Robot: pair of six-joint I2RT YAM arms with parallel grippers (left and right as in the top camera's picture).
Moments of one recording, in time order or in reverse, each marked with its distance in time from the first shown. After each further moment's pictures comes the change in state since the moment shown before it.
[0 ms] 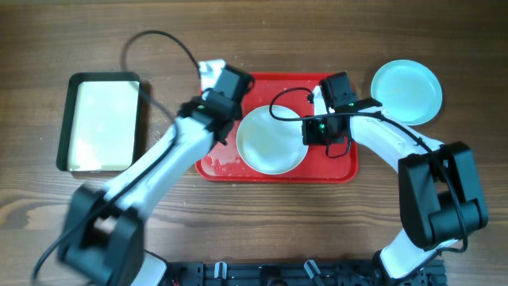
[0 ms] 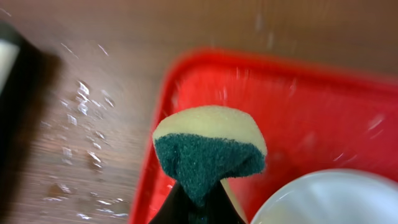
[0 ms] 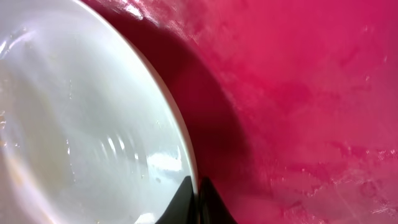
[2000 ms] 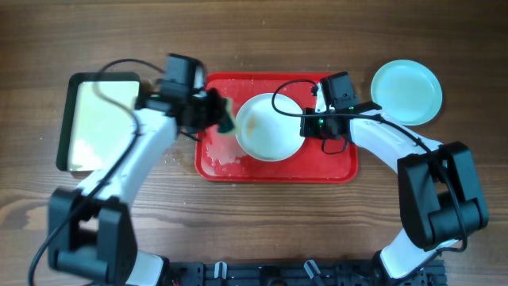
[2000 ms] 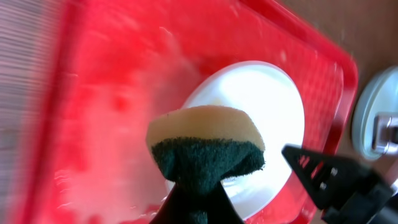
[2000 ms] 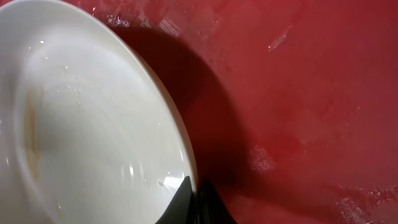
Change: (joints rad) left arm 0.209 0.037 -0.005 -0.081 0.733 -0.113; right arm -0.003 0.000 -0.053 0.186 0.019 0.177
